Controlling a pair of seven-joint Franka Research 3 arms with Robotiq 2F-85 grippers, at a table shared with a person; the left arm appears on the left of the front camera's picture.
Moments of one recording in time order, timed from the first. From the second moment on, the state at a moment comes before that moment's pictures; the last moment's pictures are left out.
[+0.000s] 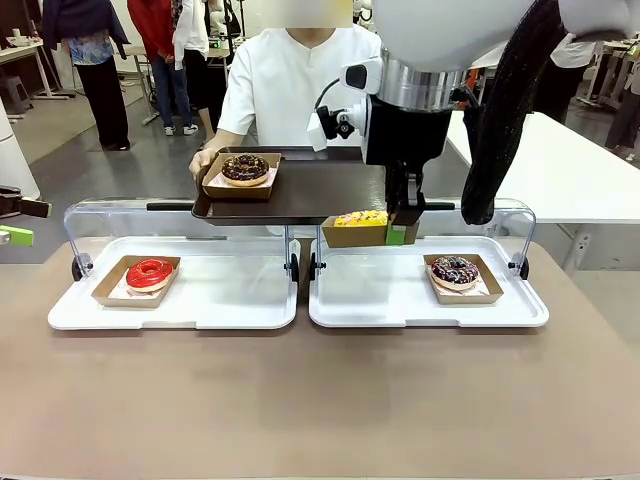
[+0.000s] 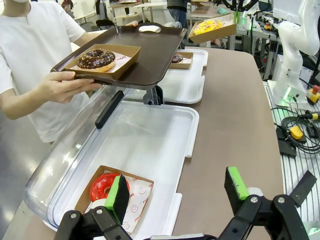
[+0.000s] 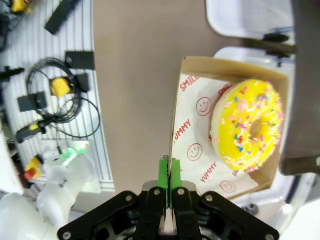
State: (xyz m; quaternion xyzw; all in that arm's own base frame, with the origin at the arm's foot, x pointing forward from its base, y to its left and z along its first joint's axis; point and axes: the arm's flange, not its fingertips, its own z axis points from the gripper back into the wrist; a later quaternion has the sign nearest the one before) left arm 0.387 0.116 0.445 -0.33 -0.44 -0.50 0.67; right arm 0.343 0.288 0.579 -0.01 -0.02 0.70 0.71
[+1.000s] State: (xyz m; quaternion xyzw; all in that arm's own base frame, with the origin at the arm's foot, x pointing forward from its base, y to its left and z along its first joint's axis) left arm 0.387 0.116 0.446 -0.33 -0.44 -0.50 0.67; right arm 0.449 0.312 0.624 -0.02 -0.08 0.76 0.65
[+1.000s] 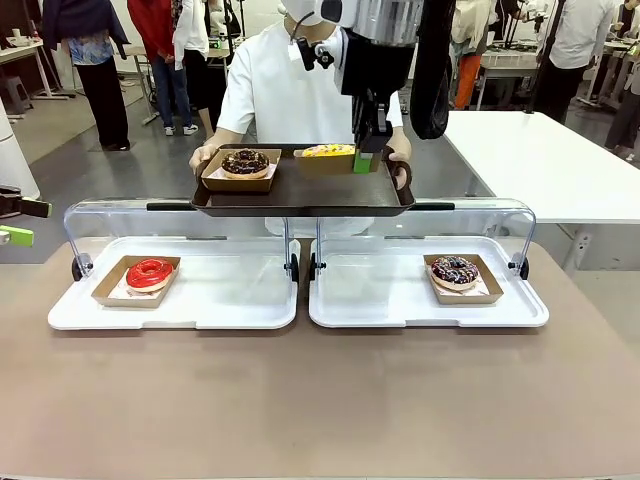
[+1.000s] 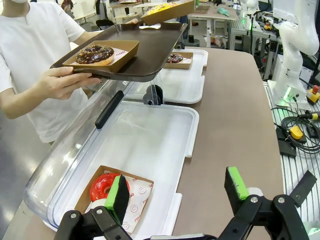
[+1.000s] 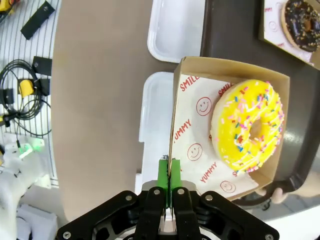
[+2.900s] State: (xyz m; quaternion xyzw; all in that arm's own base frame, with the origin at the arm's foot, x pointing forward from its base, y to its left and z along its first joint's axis) left arm 0.387 0.116 0.446 -0.33 -0.44 -0.50 0.67; right arm 0.535 0.282 0.589 0.01 -0.09 0.73 0.68
